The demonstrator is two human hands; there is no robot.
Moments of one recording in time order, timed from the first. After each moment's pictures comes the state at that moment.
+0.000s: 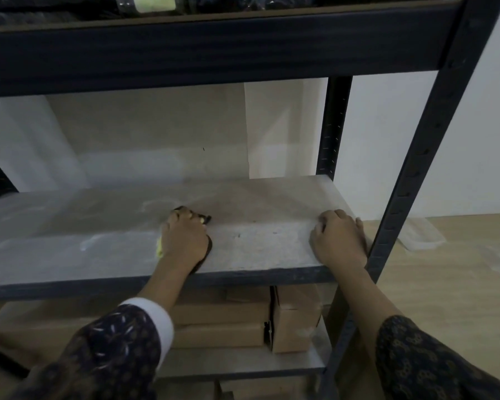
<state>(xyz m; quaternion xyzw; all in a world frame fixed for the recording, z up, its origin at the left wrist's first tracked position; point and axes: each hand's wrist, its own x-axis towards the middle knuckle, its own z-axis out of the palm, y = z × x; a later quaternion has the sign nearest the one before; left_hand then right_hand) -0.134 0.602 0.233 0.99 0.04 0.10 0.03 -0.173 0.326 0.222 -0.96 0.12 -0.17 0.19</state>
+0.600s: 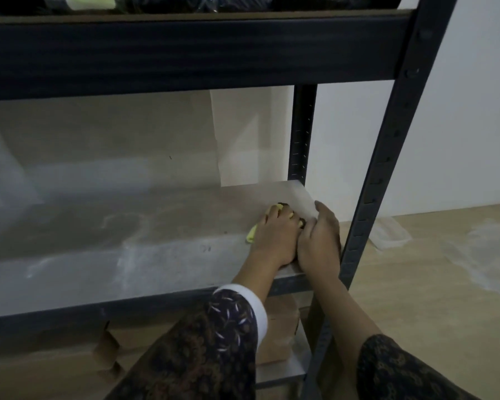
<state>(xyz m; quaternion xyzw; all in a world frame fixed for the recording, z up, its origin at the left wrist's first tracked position) -0.130 0.401 0.232 0.95 -0.28 0.13 0.08 -0.179 0.327 0.227 -0.84 0.17 -0.29 0.43</state>
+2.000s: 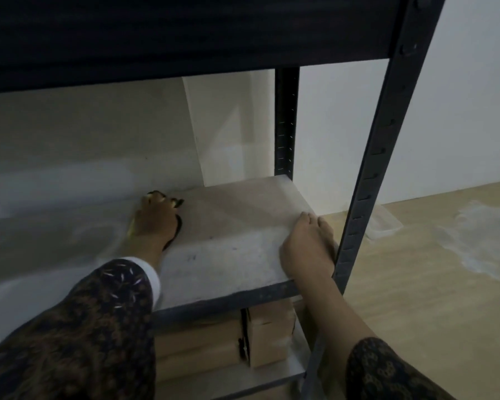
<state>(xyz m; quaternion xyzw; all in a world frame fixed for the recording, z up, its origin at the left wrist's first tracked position) -0.016 0.582 0.224 0.99 -0.06 0.14 0.03 -0.175 0.336 0.237 -0.93 0.26 -0.10 0.23</state>
